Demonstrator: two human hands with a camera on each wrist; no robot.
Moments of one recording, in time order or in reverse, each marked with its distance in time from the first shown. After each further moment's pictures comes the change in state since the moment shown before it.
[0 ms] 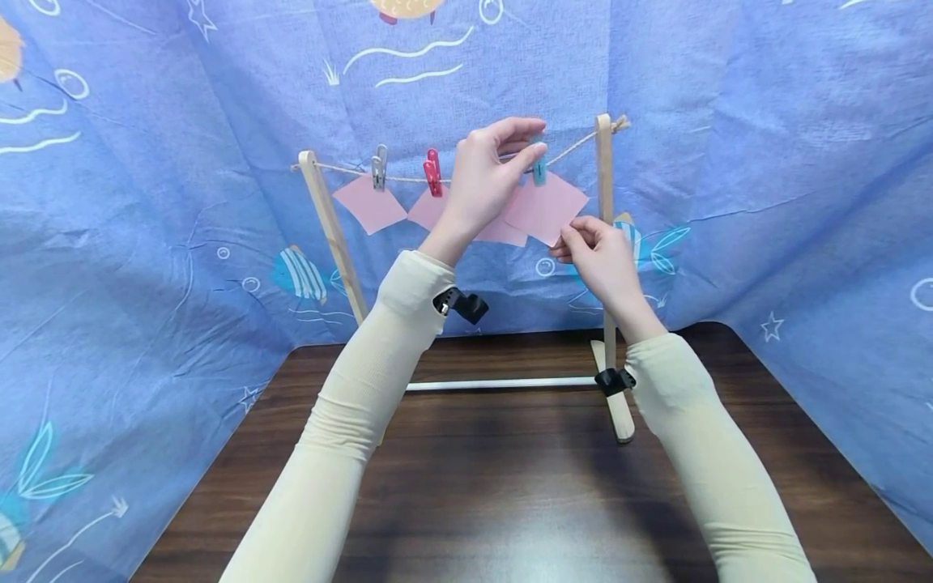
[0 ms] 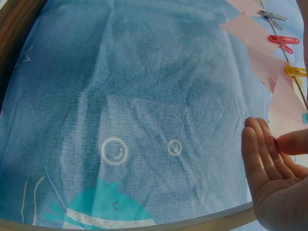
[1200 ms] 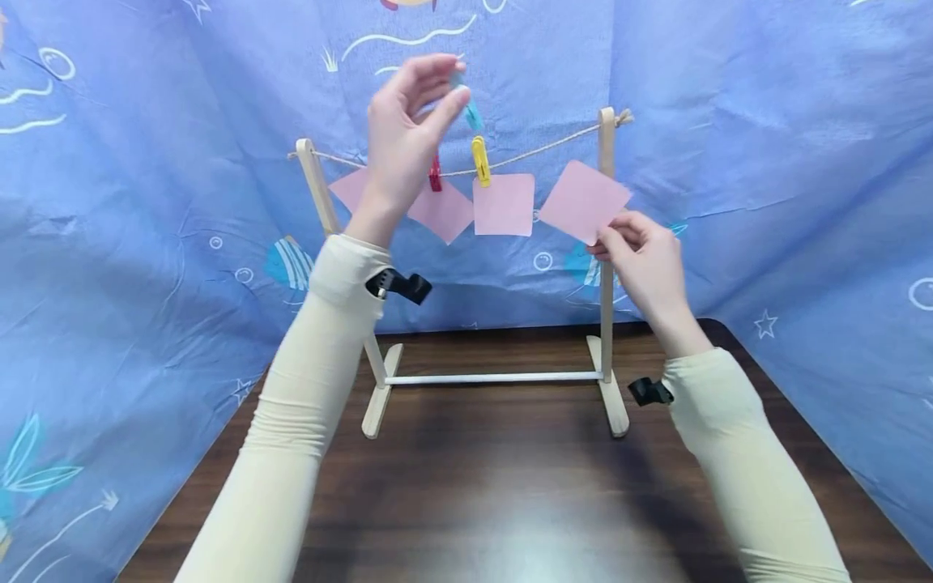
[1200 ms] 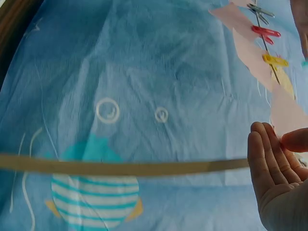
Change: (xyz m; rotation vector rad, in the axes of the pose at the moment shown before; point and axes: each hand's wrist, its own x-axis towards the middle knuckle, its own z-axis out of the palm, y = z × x) left_hand -0.008 0.016 -0.076 -0.240 0.239 0.039; right_hand -0.018 -0.012 -0.031 -0.040 0.125 -0.034
